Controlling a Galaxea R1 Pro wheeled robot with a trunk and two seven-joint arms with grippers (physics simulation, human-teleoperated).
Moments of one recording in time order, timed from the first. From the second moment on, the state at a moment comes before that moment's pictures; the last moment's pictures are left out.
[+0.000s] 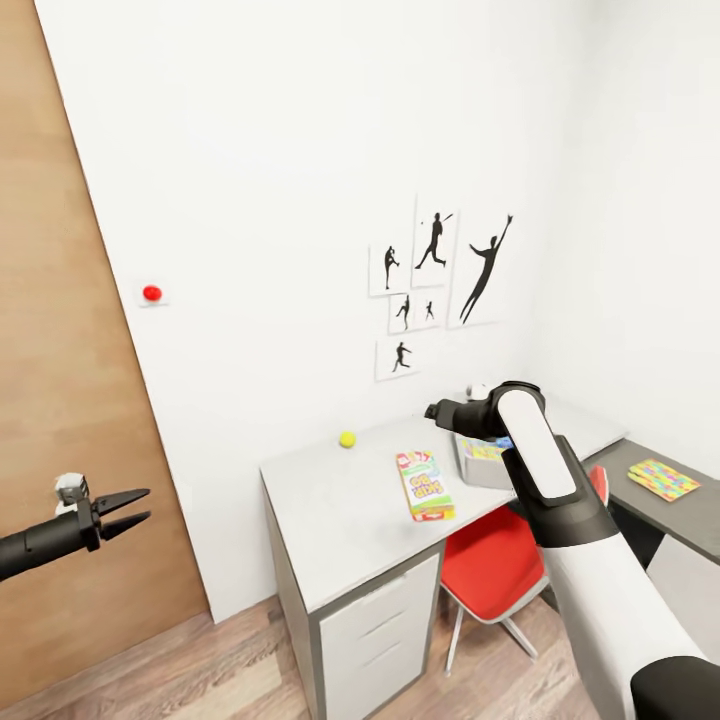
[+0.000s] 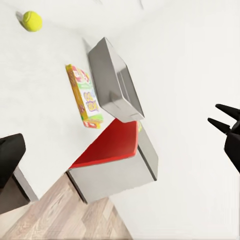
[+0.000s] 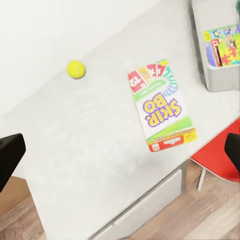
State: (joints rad) left arm -0.60 0.55 0.32 -0.69 0.33 0.90 -1.36; right arm -0.87 -0.02 0.22 -1.43 -1.20 1.02 -1.05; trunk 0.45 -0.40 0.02
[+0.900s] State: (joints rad) left arm -0.59 0.55 0.32 -0.69 0.33 0.90 -1.36; right arm -0.87 -0.02 0.23 -1.42 -1.20 1.02 -1.05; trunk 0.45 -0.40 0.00
